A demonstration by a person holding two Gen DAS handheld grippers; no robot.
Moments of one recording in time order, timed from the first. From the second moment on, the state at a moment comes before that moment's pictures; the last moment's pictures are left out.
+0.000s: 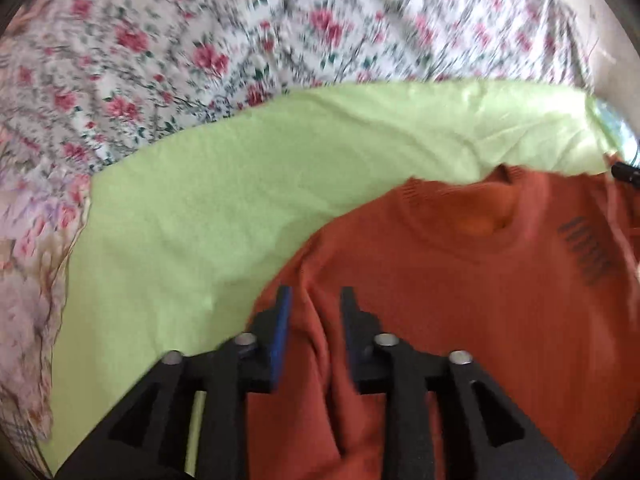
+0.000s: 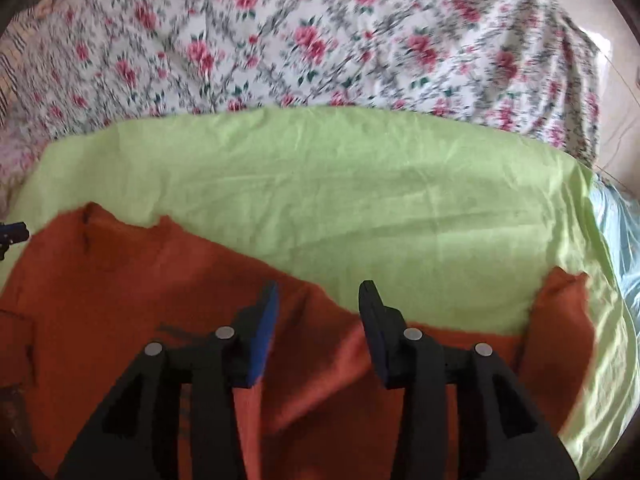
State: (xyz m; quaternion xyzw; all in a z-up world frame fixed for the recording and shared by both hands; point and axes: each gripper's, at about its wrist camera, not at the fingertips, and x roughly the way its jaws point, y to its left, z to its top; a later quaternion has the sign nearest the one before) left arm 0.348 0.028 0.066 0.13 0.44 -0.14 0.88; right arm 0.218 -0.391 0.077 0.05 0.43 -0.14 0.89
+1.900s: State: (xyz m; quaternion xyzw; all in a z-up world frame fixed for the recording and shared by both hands) left arm 0.154 0.083 0.043 -0.06 0.48 -0.21 0.85; right arm 0.206 -0.148 0.013 0.21 0.47 0.19 0.84
